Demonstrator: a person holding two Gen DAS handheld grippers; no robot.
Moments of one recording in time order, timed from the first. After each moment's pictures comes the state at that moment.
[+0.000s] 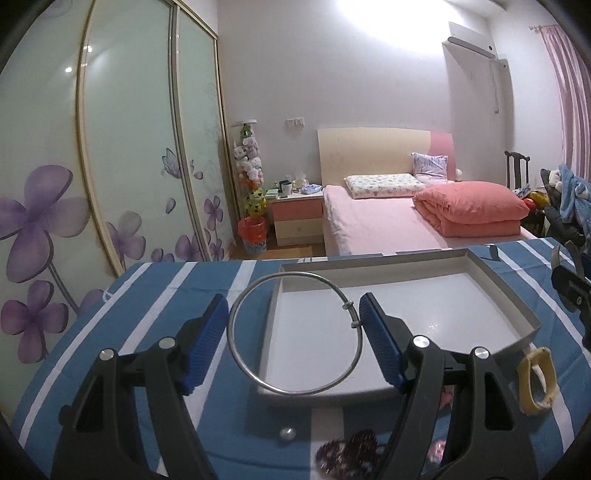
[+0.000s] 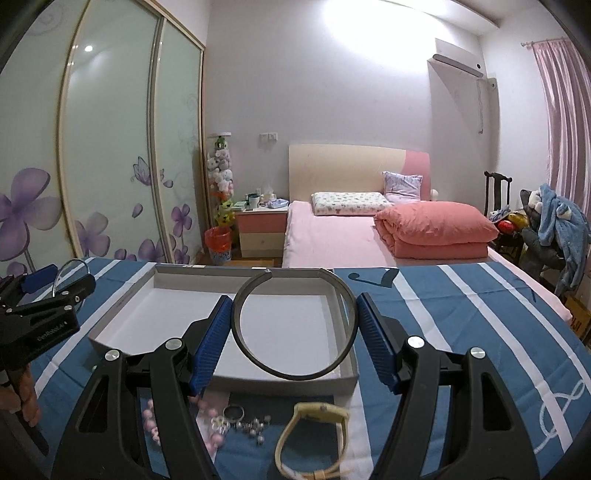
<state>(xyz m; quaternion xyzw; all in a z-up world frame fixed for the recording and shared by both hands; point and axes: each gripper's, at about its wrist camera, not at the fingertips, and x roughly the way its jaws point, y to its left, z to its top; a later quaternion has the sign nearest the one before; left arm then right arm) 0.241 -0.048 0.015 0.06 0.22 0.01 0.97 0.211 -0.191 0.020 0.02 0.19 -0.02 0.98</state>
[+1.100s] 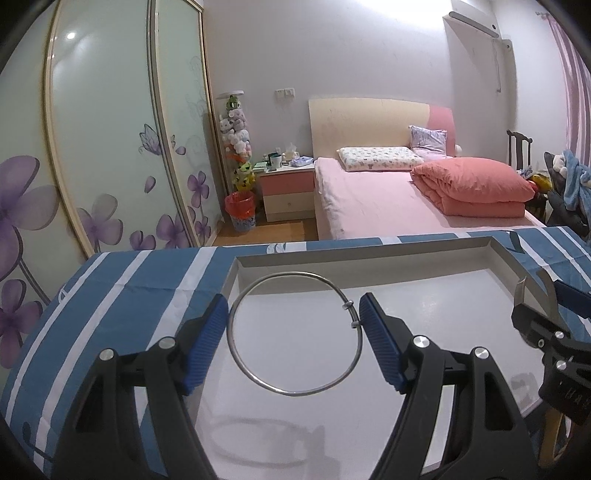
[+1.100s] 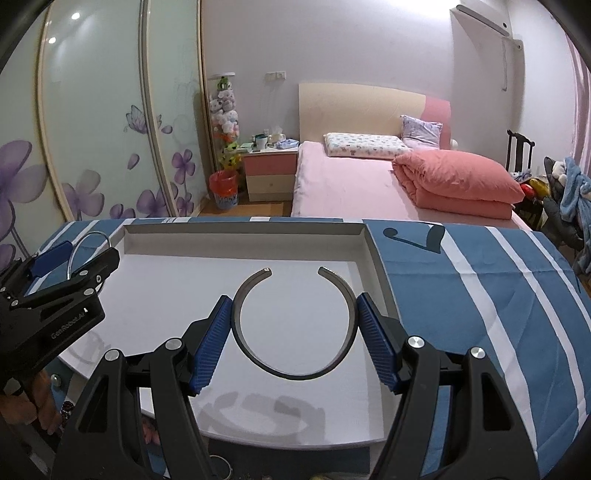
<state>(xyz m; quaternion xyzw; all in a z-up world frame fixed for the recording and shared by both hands) 0.330 -0.074 -0.026 0.06 0.28 0.00 0.96 0.295 -0.173 -0.020 0.02 0.31 0.00 0.95</state>
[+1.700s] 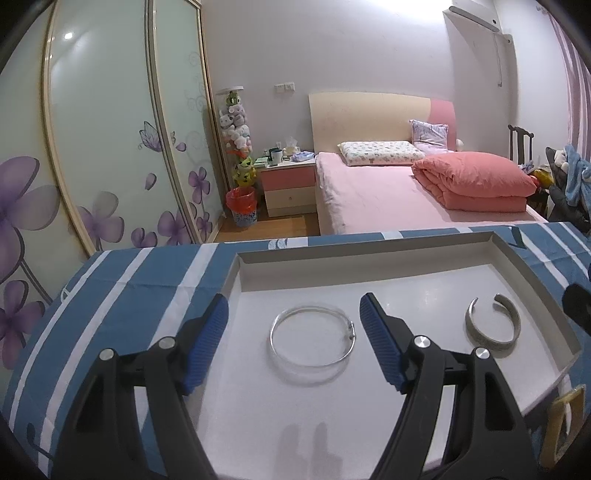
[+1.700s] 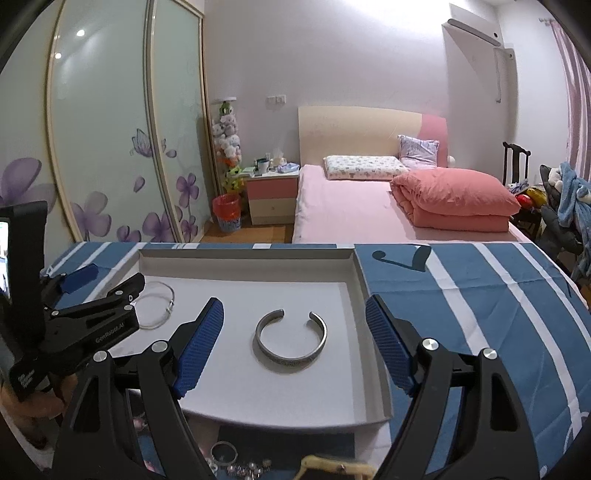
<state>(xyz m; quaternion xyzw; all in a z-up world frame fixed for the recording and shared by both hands) 0.329 -0.070 -0.022 0.06 0.28 0.00 0.96 0.264 -0.183 0.009 0.04 0.26 0.01 0.97</state>
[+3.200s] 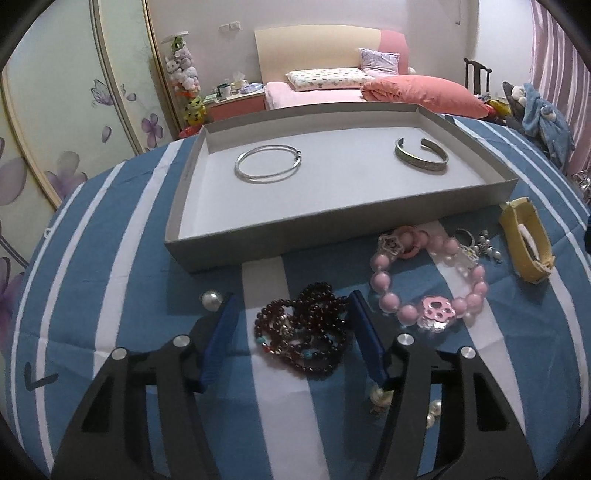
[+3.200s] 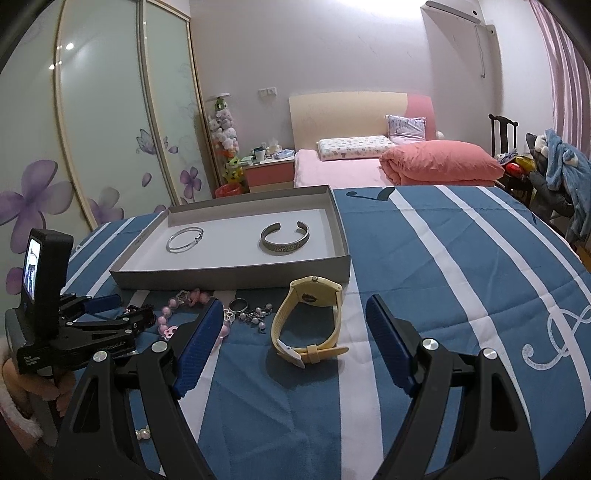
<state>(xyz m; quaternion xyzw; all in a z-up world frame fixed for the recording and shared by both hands) 0.224 -0.062 -0.068 0.09 0.42 -0.09 0.90 0.151 -0.202 -0.018 0.07 0.28 0.00 0.96</state>
